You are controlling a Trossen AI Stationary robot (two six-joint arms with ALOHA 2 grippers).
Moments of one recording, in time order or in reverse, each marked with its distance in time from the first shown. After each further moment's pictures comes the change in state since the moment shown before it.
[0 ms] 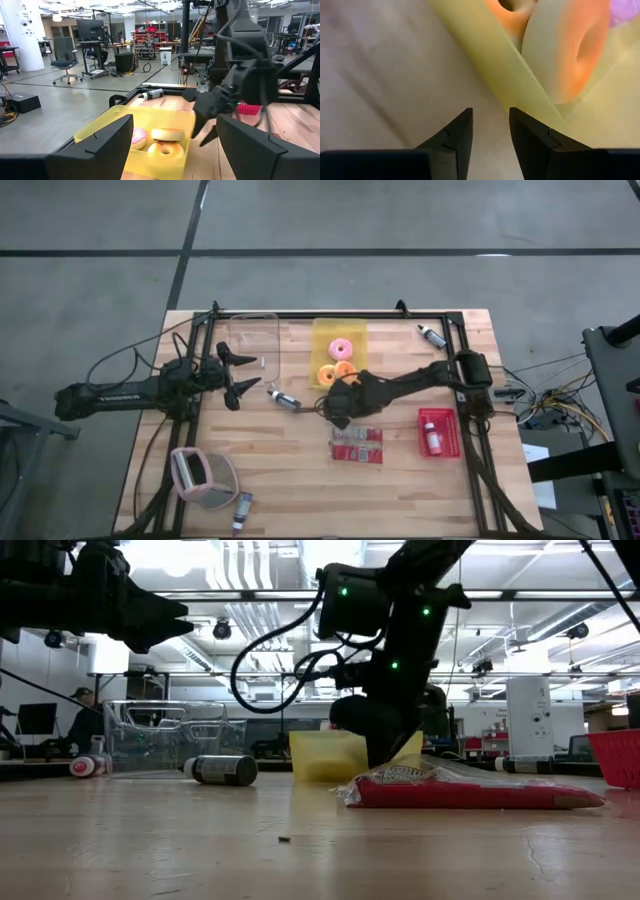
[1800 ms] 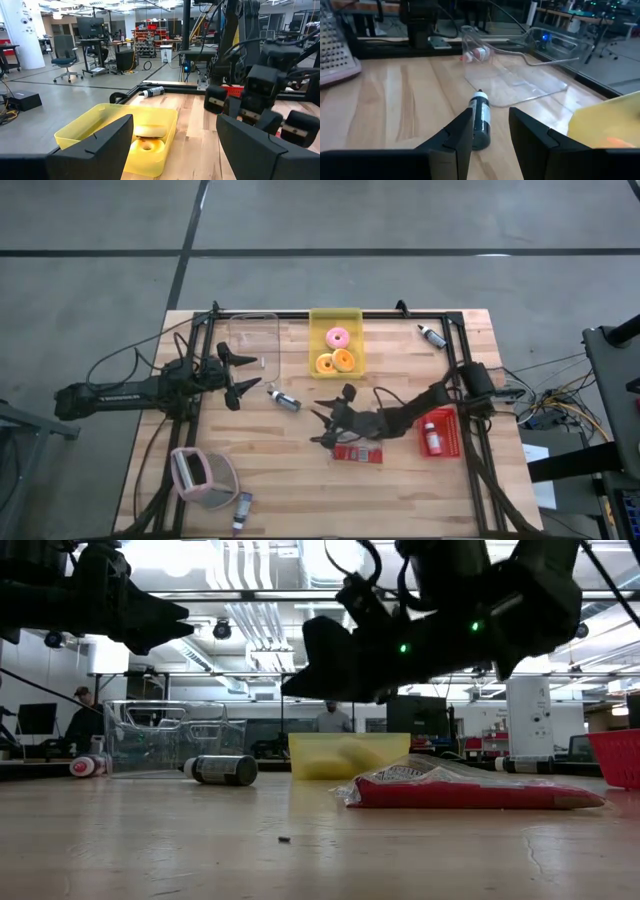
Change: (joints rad) left arm 0.000 0.006 0.000 -0.007 -0.004 0.000; right arm 0.165 0.024 -0.448 1.657 0.167 -0.631
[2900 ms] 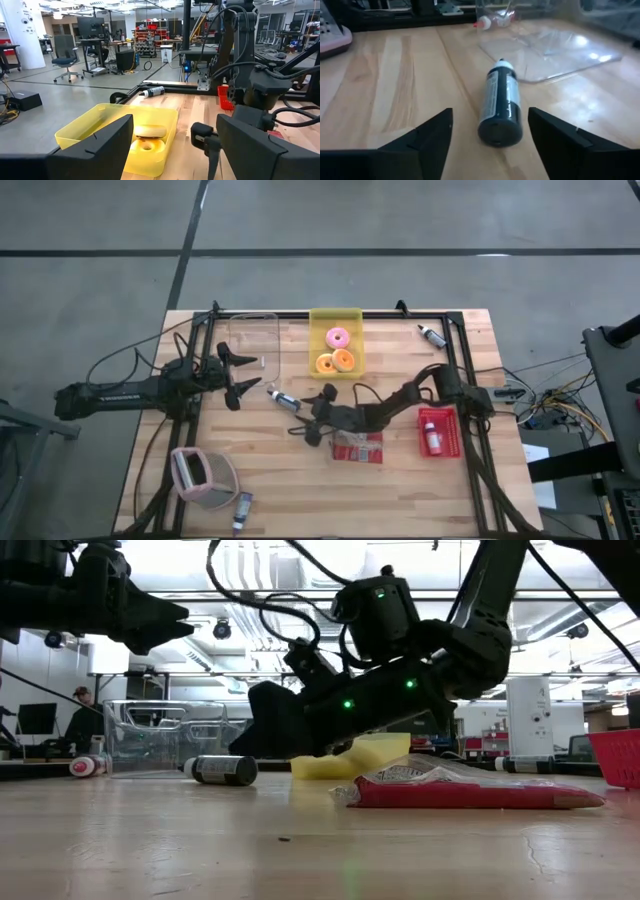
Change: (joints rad) left arm 0.000 0.000 0.000 0.000 0.000 0.000; right arm -0.109 0.220 0.200 -0.092 -0.202 0.101
